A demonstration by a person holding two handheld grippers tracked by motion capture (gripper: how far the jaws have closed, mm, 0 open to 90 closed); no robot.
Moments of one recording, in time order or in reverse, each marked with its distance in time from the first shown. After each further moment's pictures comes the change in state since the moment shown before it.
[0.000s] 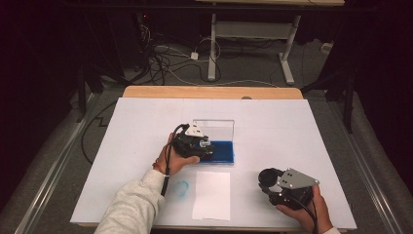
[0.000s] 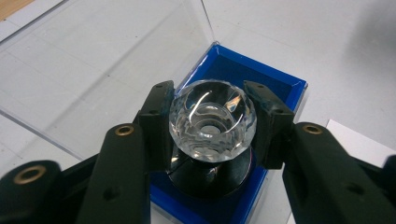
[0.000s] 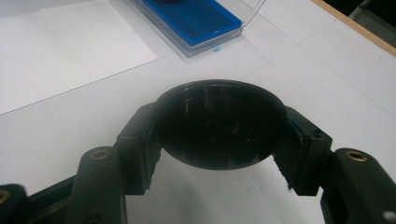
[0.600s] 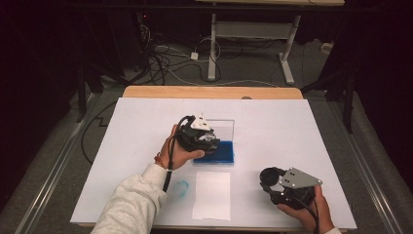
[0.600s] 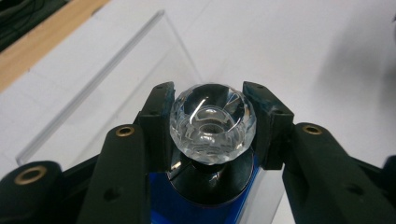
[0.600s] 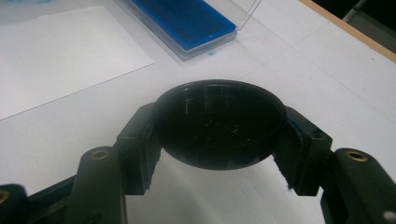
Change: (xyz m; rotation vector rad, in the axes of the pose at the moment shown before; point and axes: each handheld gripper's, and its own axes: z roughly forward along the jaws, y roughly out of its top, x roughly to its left) left arm -0.014 0.046 -0.027 -0.022 0.005 0.070; right arm -0.003 0.001 -0.004 -0.015 -0.011 0.011
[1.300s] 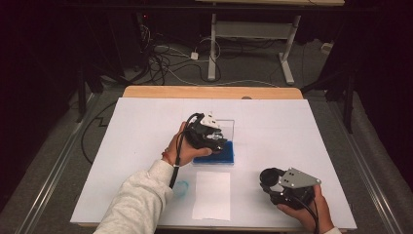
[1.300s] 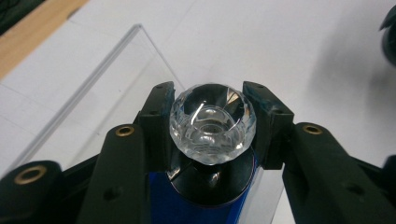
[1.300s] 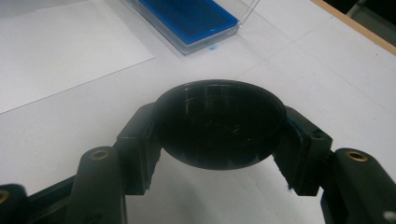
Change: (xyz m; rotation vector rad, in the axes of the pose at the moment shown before) left arm -0.001 0.006 0.026 0.058 -0.048 0.021; right arm 0.000 -0.002 0.002 0.017 0.005 0.002
